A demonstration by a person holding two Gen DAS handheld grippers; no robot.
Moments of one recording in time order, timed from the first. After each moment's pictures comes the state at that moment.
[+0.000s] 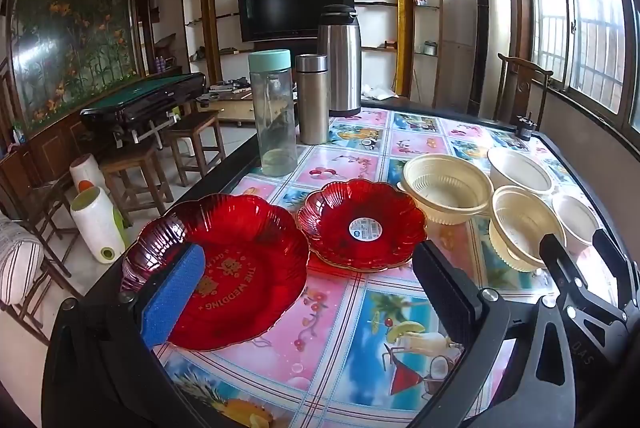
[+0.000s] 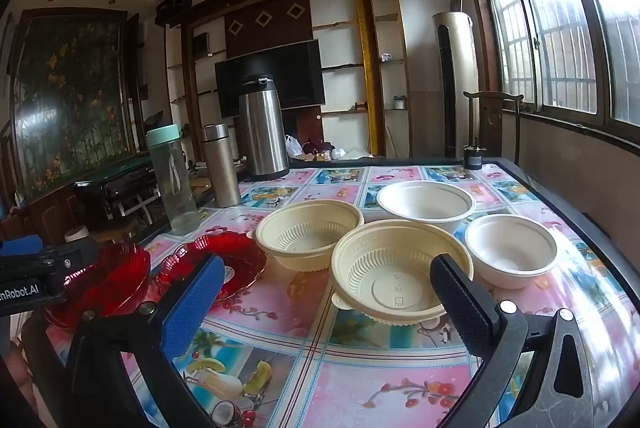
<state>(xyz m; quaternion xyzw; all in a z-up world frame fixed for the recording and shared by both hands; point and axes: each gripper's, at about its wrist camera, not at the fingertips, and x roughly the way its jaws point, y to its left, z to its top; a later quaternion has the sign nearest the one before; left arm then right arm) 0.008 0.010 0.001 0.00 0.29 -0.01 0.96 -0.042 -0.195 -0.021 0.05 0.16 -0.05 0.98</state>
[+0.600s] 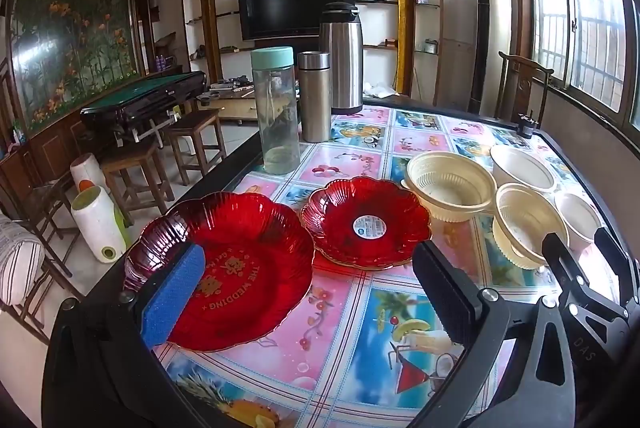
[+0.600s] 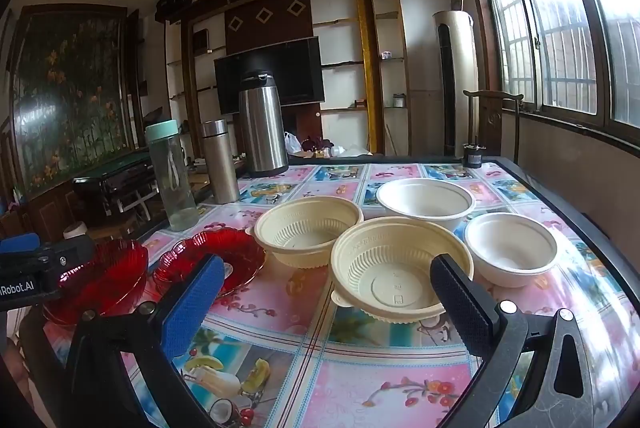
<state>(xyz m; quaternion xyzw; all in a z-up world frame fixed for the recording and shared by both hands) 0.000 0.003 -0.001 0.01 0.28 0.00 0.96 -0.040 -0.194 -0.023 0.05 0.16 -0.05 0.98</state>
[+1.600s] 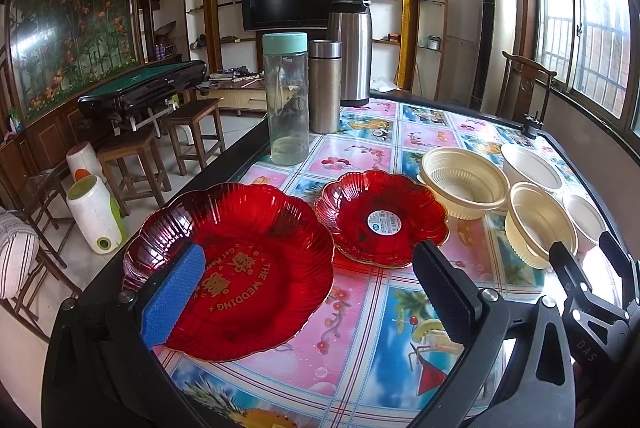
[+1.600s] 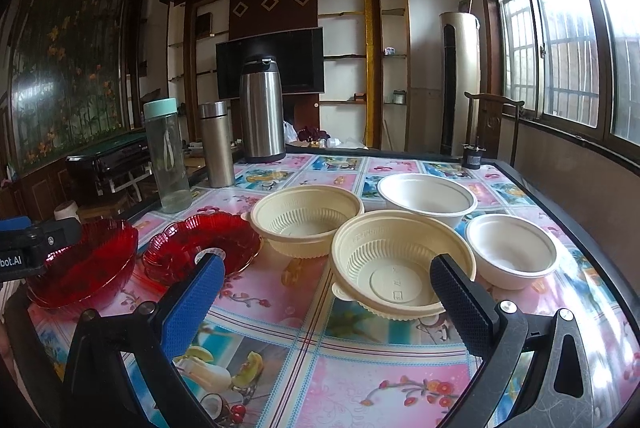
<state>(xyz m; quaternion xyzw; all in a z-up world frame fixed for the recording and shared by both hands) 0.014 0.026 -0.013 0.00 0.30 0.00 0.95 -0.029 -0.182 -0.030 0.01 0.18 -0.06 0.98</state>
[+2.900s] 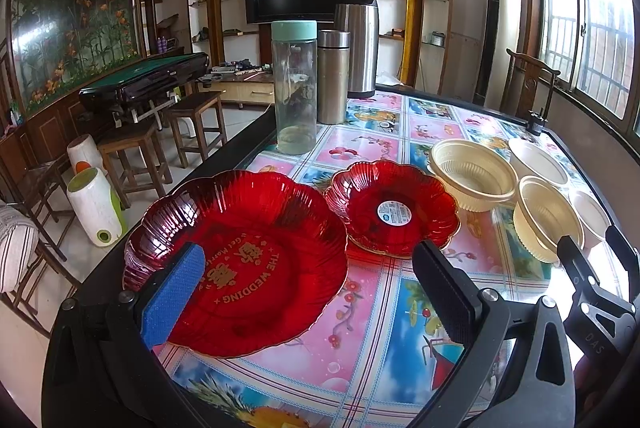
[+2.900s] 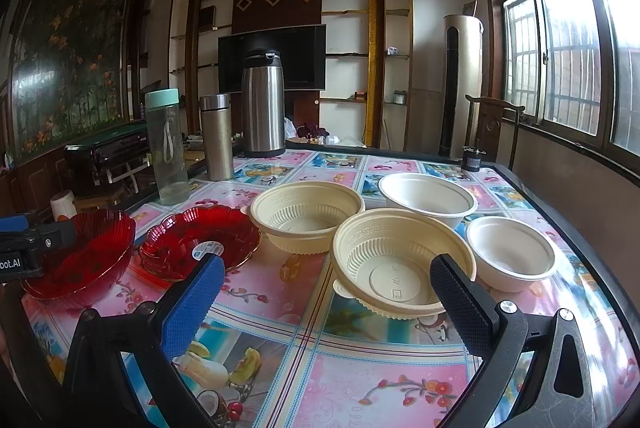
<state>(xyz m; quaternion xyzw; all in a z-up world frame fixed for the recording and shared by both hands) 0.015 0.038 -0.025 -0.01 0.31 0.00 0.95 -0.025 -0.174 -0.033 0.00 0.19 -0.06 0.98</state>
